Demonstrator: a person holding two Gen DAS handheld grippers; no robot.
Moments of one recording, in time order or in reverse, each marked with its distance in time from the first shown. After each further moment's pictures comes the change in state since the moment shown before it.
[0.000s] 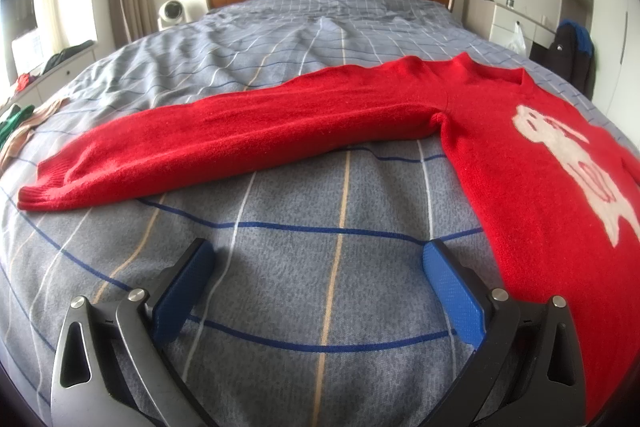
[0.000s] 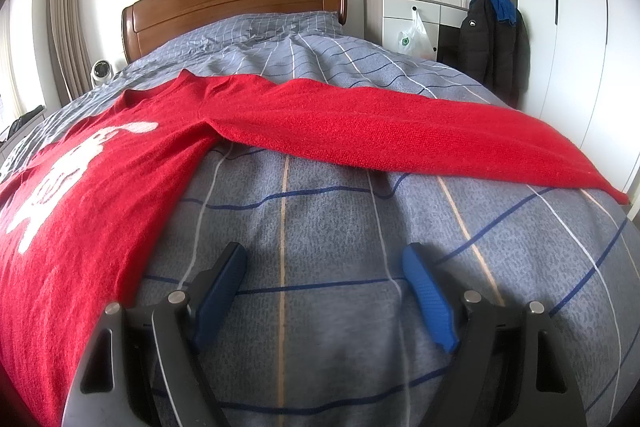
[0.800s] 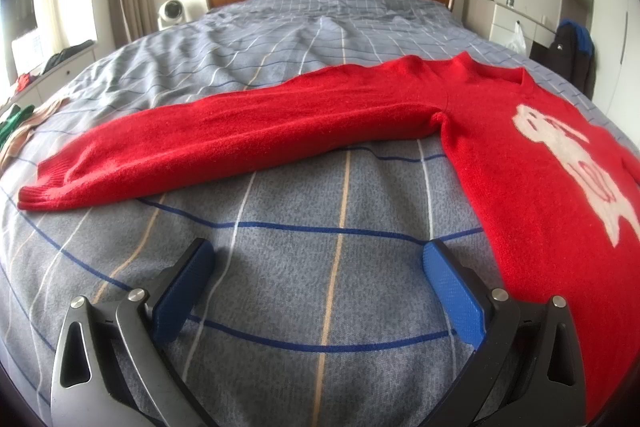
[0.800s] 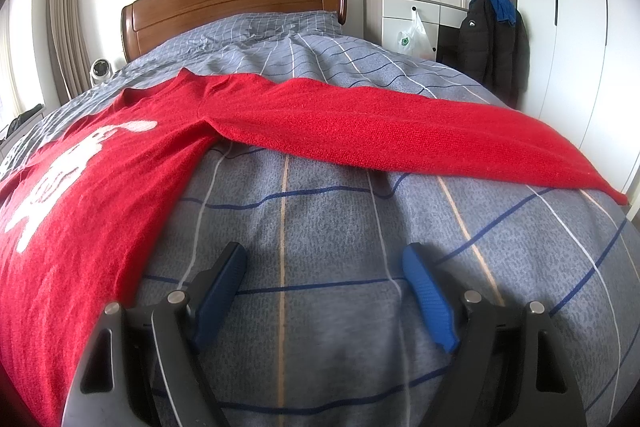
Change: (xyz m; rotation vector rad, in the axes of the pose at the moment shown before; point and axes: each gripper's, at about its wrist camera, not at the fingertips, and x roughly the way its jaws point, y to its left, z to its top) left arm 0.000 0.000 0.000 0.000 0.001 0.000; right arm 0.001 -0.001 -0.001 -0.004 0.005 -0.005
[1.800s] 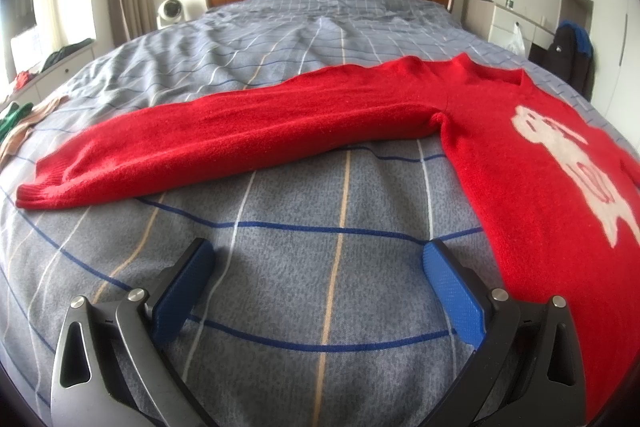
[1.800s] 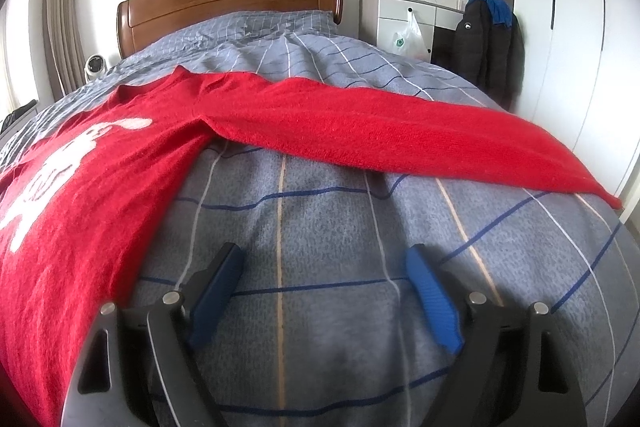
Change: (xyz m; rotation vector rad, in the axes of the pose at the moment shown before) left arm 0.000 -0.001 -0.001 -0.003 0.000 -0.002; right arm -0.003 0.003 -0.001 -0.013 -0.001 -0.036
